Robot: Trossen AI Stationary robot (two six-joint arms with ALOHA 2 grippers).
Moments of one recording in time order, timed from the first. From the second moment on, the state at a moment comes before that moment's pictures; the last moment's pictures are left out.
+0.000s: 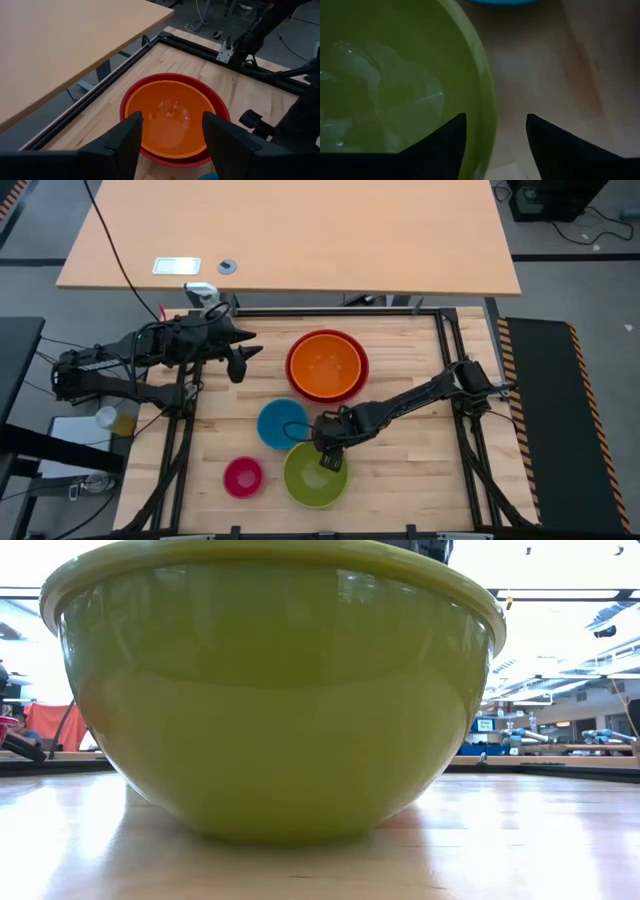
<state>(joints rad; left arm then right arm) 0.12 0.88 1.10 -0.65 -0.28 -0.27 0.29 2.01 1.52 -0.71 0.06 0.66</state>
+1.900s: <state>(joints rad) 0.12 0.88 1.10 -0.67 -0.28 -0.42 0.07 2.01 2.04 -1.32 -0.09 0.21</state>
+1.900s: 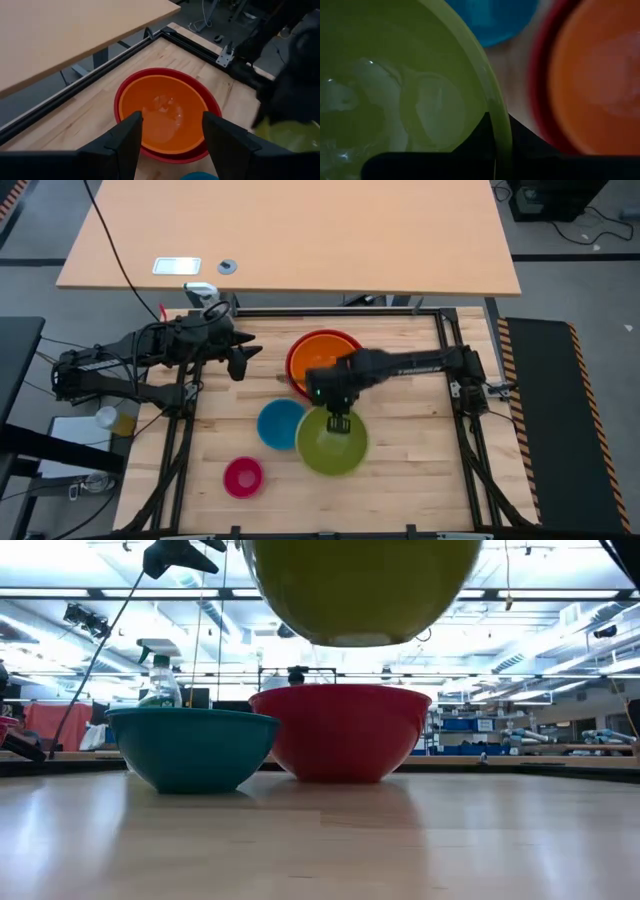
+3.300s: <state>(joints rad) 0.12 0.88 1.10 -0.65 -0.44 -0.64 -0.38 2.01 1.67 -0.90 0.02 0.06</state>
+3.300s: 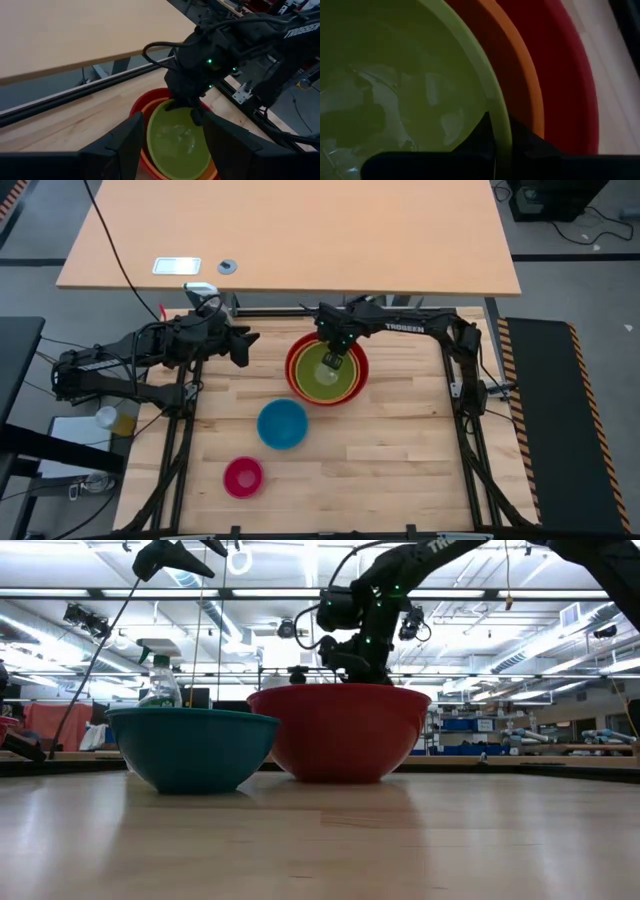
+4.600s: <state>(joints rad) 0.11 0.88 1.10 -0.69 -0.33 -0.55 -0.37 2.01 1.91 -1.11 -0.01 0.05</state>
